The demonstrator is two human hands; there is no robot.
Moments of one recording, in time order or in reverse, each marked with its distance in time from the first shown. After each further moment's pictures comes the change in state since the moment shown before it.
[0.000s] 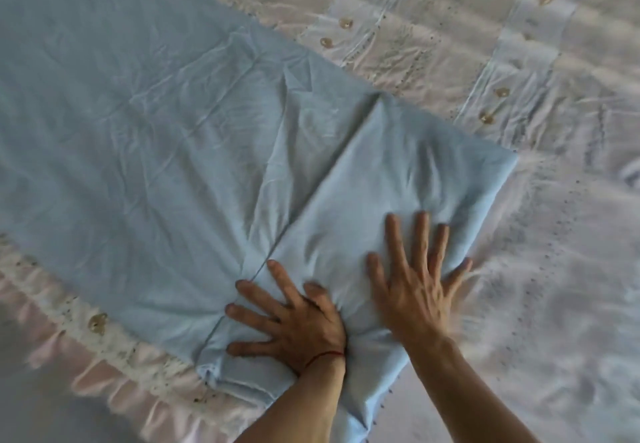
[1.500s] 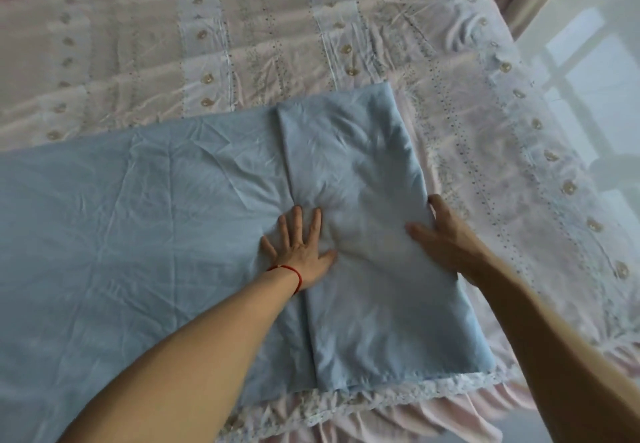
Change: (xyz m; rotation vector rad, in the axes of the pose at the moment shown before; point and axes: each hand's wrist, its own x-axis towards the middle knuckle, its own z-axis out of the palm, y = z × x) left_hand 0.156 0.045 -0.091 0.738 -0.727 1.258; right_hand -0.090 -0.048 -0.071 0.807 0.014 0.711
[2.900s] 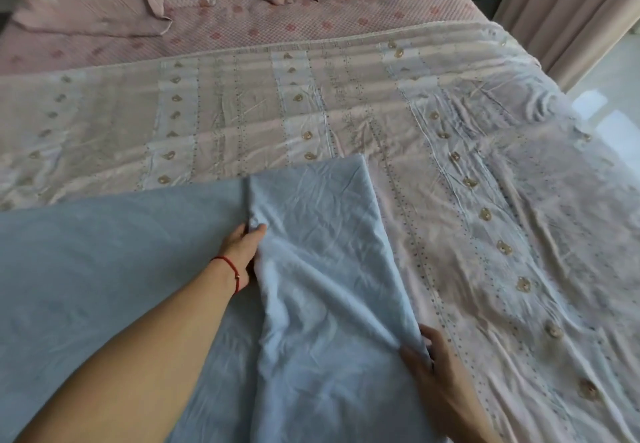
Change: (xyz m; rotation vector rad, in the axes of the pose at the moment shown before) left_hand 0.056 -0.304 -0.139 -1.443 0.305 -0.146; right_hand -0.093 -0.083 0.240 0.203 0.068 0.089
